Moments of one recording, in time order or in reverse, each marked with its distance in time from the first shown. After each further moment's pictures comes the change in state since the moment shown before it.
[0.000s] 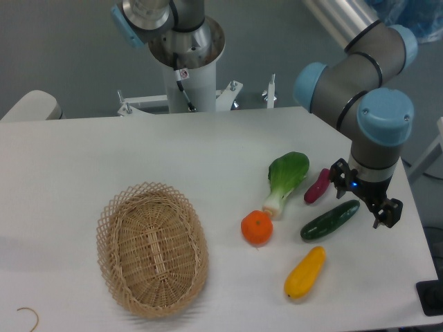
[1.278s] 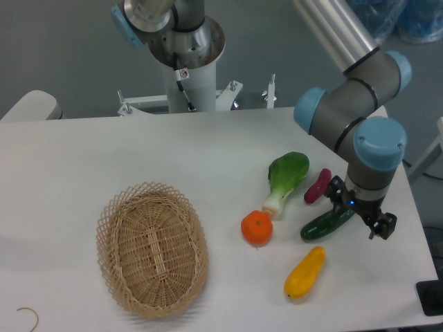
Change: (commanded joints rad) arm 0.006 -0.091 -0.095 0.164 0.011 -0.135
